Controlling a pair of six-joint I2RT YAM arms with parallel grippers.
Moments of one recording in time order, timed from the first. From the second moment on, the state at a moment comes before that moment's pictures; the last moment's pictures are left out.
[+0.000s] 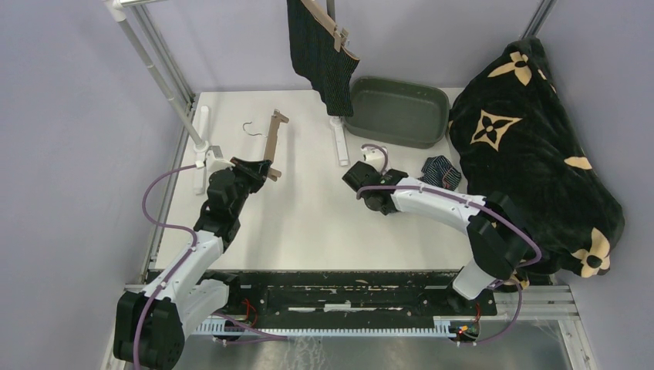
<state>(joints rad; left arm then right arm) -0.22 0.93 0.45 0.29 -0.07 -0.94 0.83 1.61 1.07 -0.72 0.72 0.58</state>
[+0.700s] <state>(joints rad) -0.22 0.93 0.45 0.29 -0.07 -0.94 0.84 1.48 1.27 -0.76 0.73 0.48</state>
